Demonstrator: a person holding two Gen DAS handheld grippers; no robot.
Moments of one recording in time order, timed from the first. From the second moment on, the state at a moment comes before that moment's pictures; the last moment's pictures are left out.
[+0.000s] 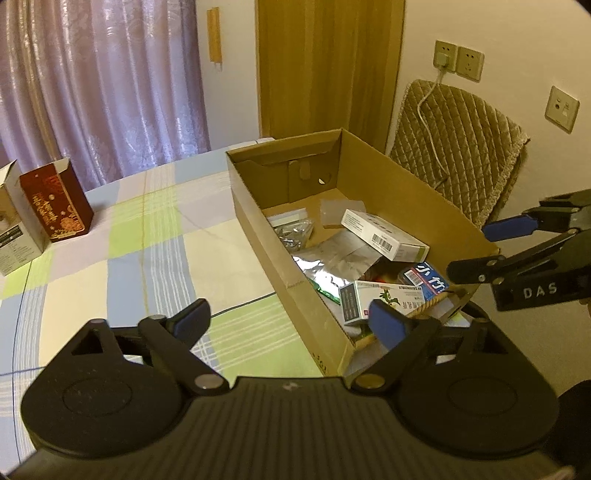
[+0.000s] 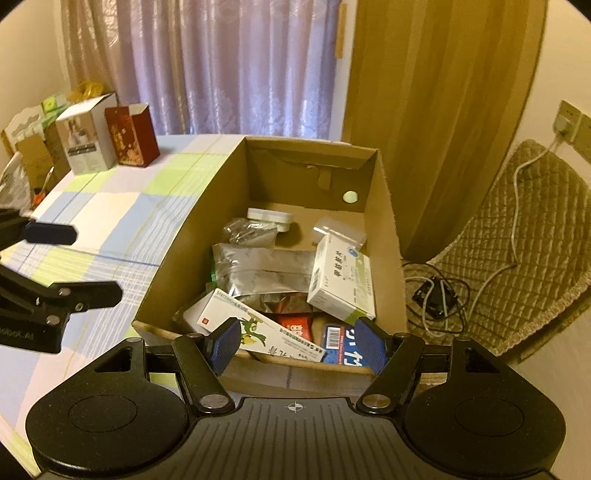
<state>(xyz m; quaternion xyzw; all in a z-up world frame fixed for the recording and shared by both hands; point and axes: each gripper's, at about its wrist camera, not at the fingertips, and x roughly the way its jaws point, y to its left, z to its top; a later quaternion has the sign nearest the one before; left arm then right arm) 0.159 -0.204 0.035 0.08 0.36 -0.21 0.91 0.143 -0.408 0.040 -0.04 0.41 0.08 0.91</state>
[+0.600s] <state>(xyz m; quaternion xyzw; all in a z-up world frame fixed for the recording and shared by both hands) 0.123 -0.188 0.053 0.05 0.34 -0.17 0.92 0.097 -0.413 0.068 0.00 0.38 0.05 0.92</state>
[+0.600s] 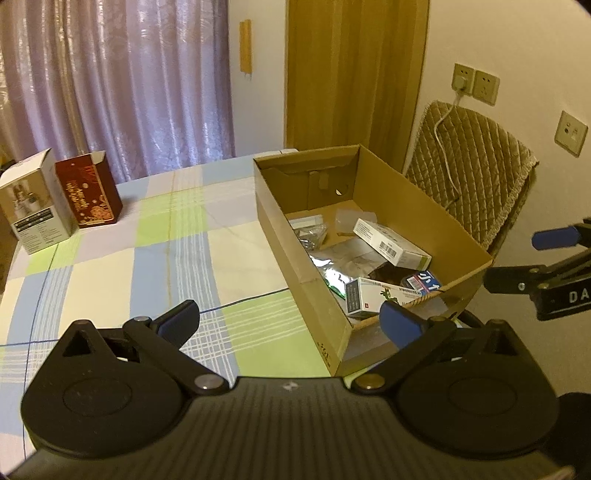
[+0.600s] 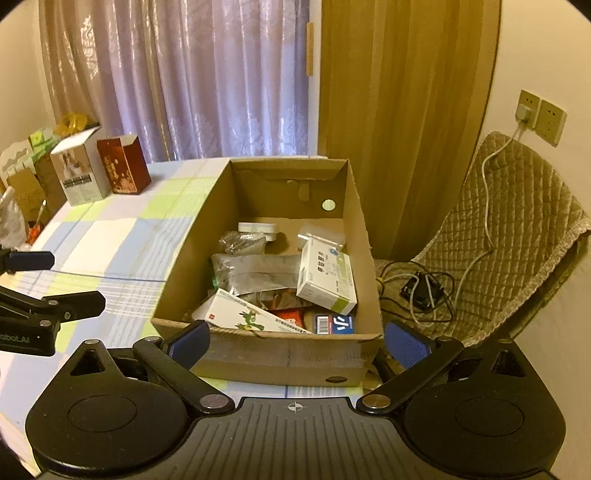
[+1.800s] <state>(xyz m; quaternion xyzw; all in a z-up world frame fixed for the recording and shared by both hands) 0.038 -0.181 0.093 0.03 0.35 -0.13 0.93 0.018 -0.392 0.113 0.05 0.36 0.04 0.93</state>
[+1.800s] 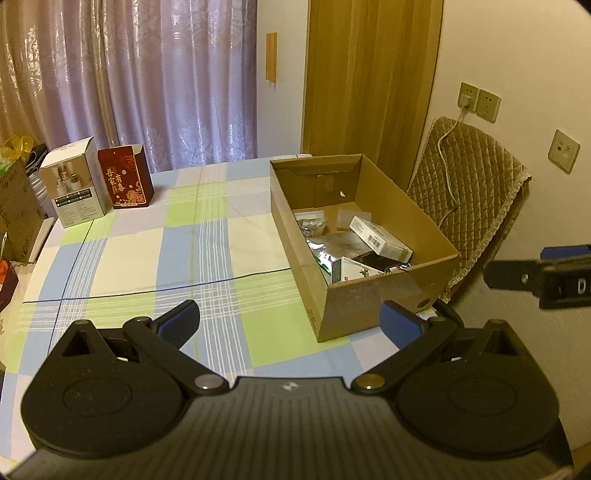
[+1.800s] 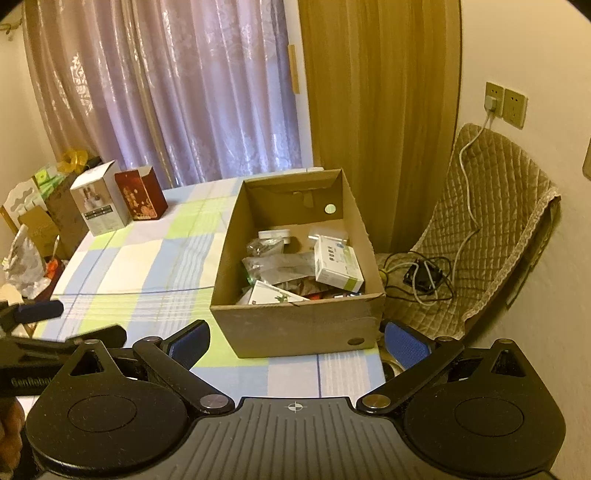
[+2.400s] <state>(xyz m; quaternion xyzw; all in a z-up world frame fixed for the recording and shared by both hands) 0.012 -0.171 0.095 0.01 0.35 -0.13 0.93 -0.016 -0.393 0.114 0.06 0.37 0.01 0.93</state>
